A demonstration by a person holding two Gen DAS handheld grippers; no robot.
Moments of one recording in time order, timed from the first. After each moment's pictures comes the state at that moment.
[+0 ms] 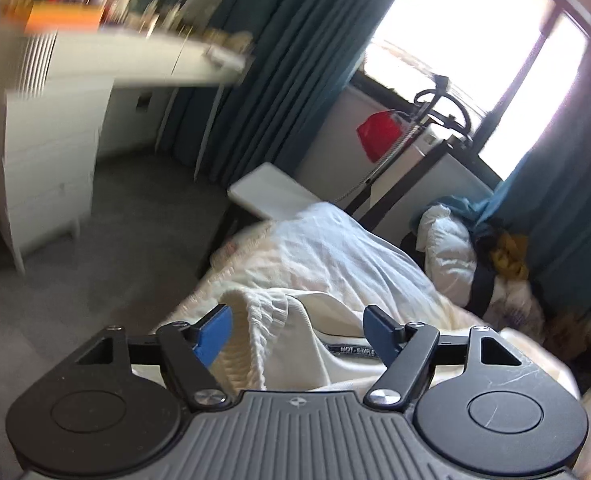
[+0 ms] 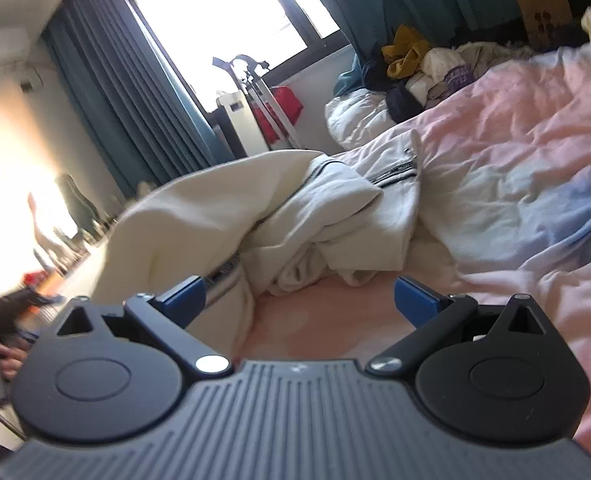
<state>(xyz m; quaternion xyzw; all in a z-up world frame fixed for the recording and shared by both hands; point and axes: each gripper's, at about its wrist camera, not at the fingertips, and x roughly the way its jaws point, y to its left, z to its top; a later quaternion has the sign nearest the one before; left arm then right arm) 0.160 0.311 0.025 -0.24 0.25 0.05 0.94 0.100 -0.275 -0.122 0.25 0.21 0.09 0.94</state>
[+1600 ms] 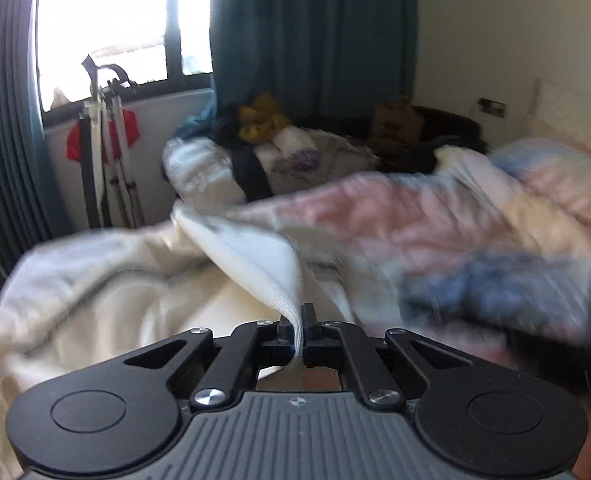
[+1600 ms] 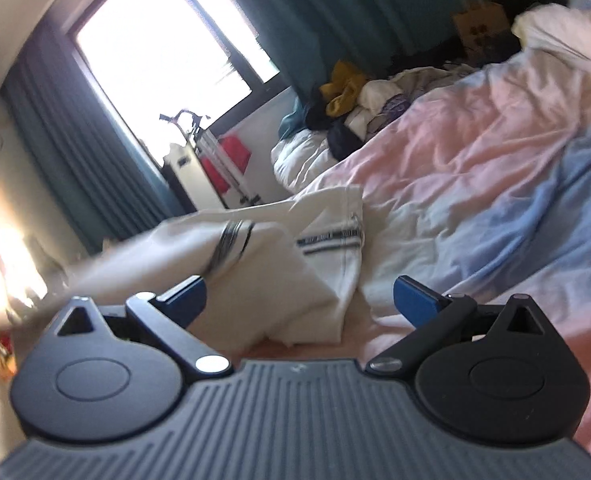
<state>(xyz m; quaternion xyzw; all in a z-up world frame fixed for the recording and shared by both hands) 0.083 -0.065 0.034 0.09 0.28 -0.25 0.92 0.082 -0.342 -0.125 0.32 0.16 0.01 0.93</state>
